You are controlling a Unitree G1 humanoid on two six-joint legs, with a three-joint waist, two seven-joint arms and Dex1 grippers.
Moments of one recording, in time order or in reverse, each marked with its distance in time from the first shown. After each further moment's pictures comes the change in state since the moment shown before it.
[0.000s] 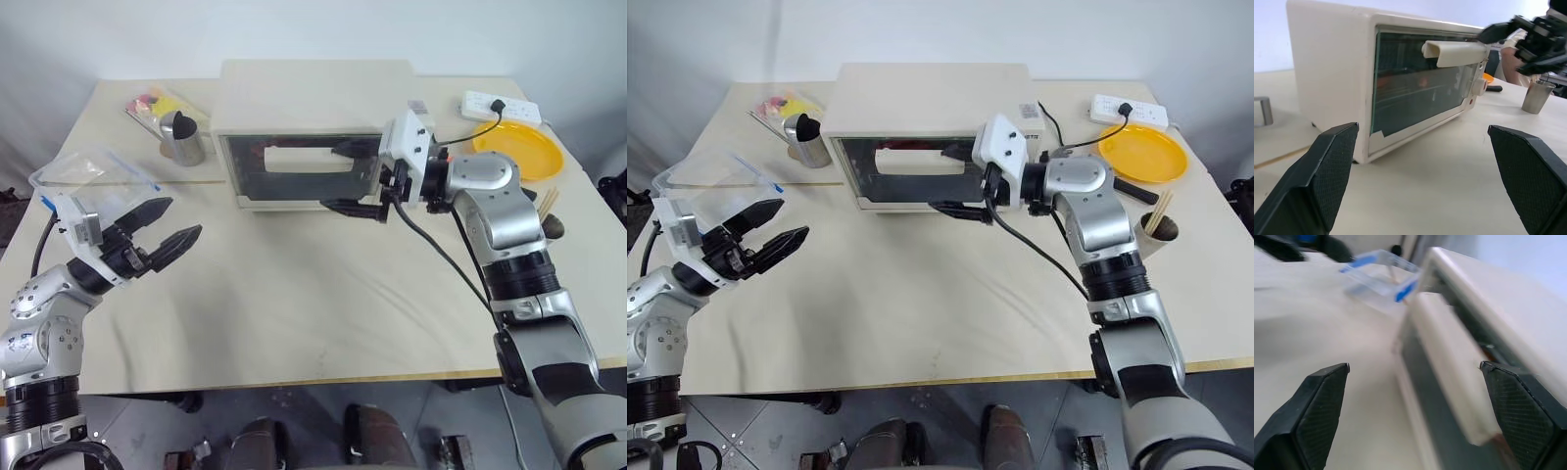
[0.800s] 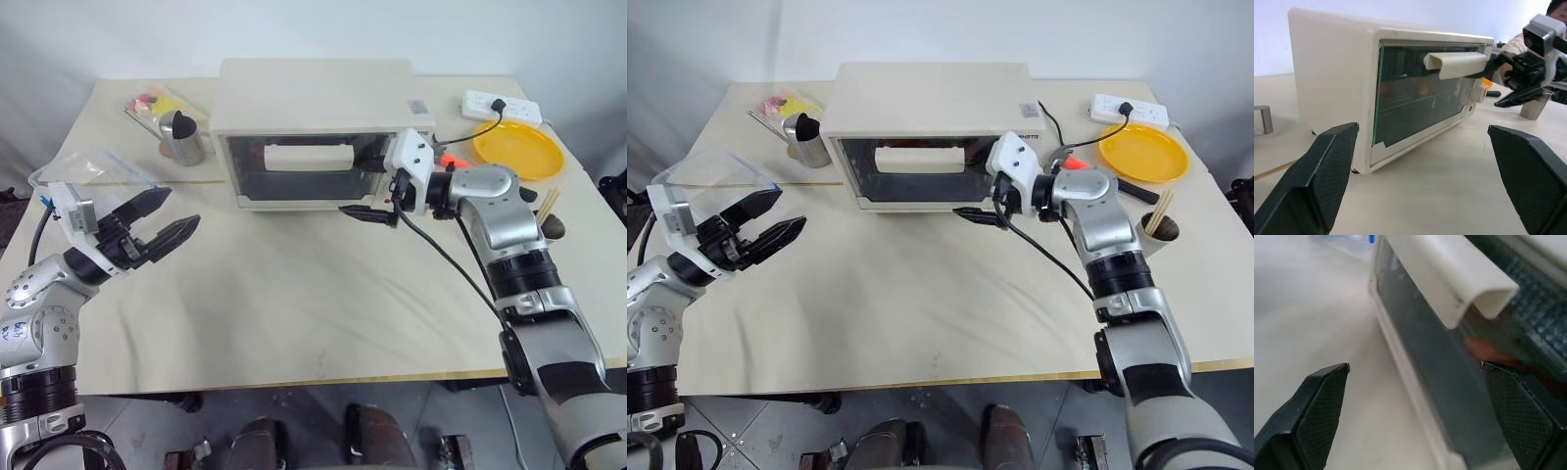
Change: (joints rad) left arm -0.045 0.015 0.004 0.006 -0.007 0.042 -0.009; right arm -0.079 0.006 0.009 0.296 -0.100 -0.114 -0.051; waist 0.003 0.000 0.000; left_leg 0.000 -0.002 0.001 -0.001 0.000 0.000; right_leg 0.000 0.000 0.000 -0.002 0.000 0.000
